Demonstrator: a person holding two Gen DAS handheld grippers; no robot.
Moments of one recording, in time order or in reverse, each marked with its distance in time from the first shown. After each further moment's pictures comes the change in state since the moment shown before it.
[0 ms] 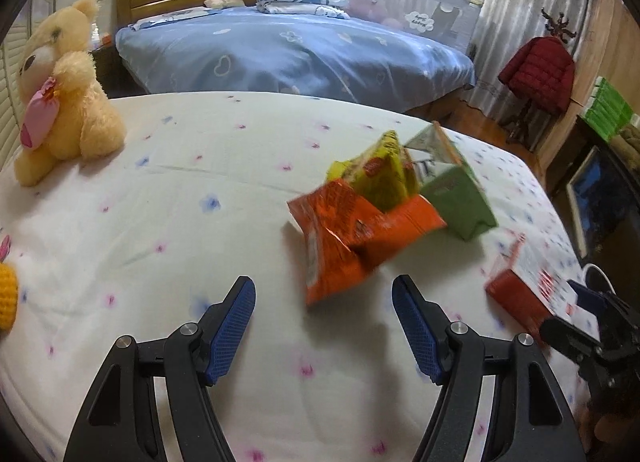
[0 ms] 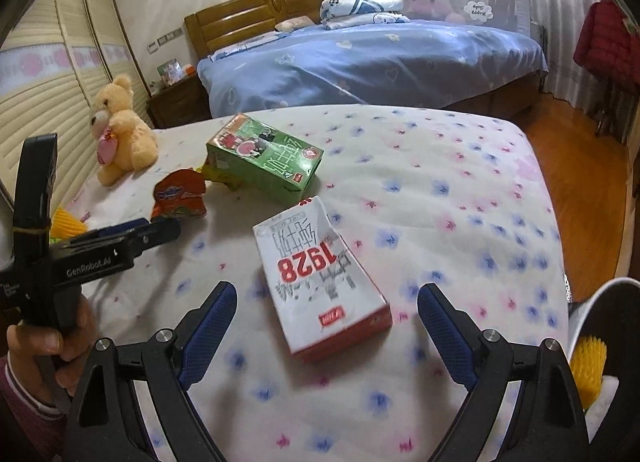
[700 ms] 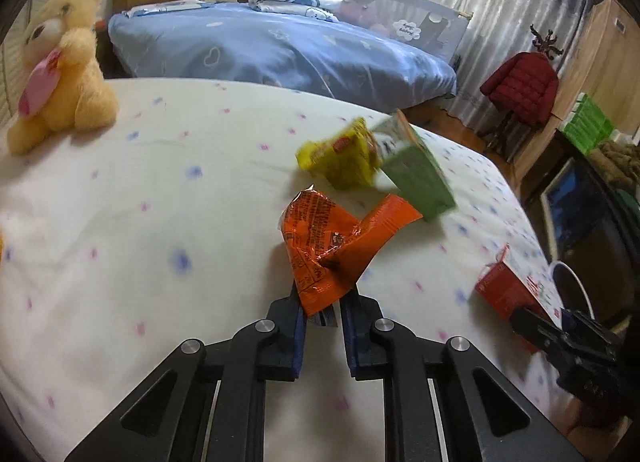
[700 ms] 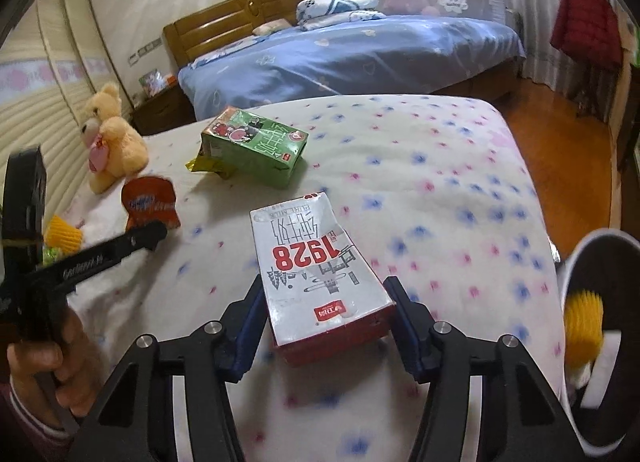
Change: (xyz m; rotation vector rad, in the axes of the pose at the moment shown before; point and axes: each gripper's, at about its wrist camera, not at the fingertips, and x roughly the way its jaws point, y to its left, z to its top) left arm -0.015 -0.002 -0.028 -0.043 -0.004 -0.117; right arm -0.023 0.000 -0.027 0.091 -0.016 -0.043
